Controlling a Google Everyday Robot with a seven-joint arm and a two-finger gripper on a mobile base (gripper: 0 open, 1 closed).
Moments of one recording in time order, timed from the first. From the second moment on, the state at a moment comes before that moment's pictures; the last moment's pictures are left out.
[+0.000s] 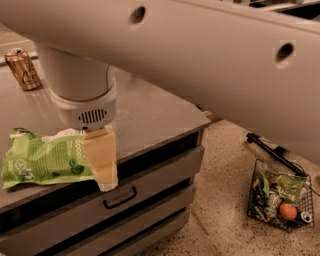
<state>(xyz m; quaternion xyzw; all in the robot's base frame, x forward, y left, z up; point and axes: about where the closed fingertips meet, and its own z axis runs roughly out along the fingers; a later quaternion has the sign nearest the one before) 0.411 0.111 0.929 -0.84 0.54 -0.04 0.11</state>
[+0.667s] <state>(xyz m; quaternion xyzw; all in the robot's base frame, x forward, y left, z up) 0.455 0.155 0.897 -0.83 0.54 0.05 0.15</state>
